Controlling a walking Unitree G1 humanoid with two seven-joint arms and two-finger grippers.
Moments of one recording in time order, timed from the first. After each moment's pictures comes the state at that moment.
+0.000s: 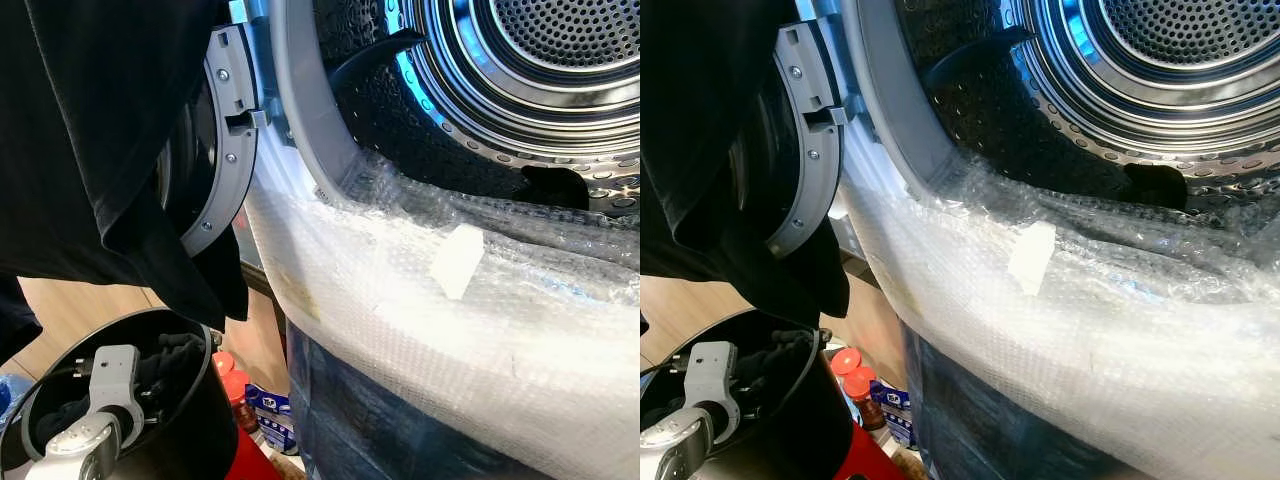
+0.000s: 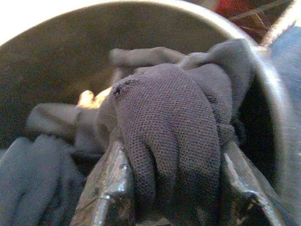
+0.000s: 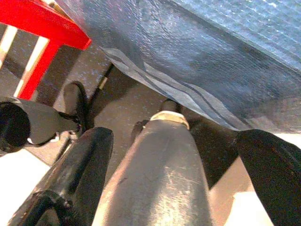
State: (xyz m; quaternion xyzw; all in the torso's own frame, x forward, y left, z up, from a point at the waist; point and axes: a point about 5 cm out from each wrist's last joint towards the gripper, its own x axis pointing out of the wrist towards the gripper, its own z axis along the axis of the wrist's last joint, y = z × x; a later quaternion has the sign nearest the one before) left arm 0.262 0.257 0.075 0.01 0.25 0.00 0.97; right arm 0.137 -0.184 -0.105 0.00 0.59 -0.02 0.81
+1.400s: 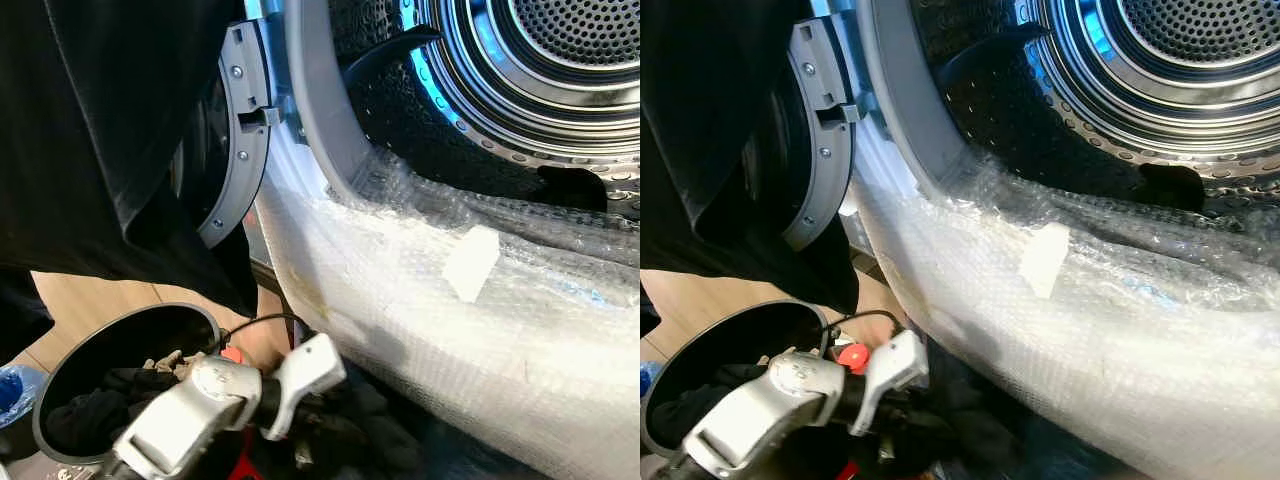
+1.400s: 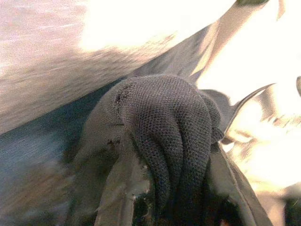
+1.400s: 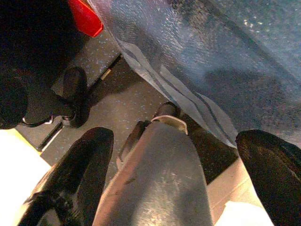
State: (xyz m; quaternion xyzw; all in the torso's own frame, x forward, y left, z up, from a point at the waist) left arm 0.242 0.054 0.124 0.07 0.19 -0.65 0.73; right arm 0.136 -0.182 -0.105 -0.05 0.58 0.04 0.81
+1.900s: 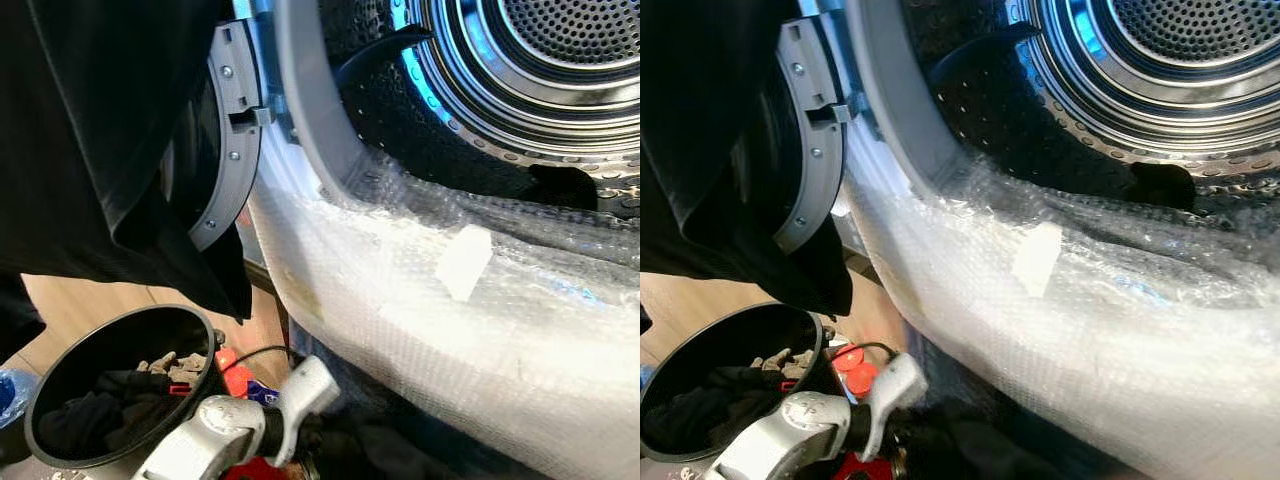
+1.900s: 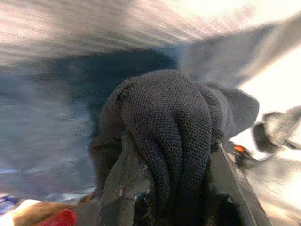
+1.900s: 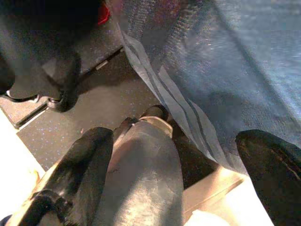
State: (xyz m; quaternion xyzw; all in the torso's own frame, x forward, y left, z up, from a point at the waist) left arm 0.252 0.085 0.092 0.02 0.23 -0.52 0.83; right arm 0.142 -0.193 -0.101 -0.14 0.57 0.11 0.80
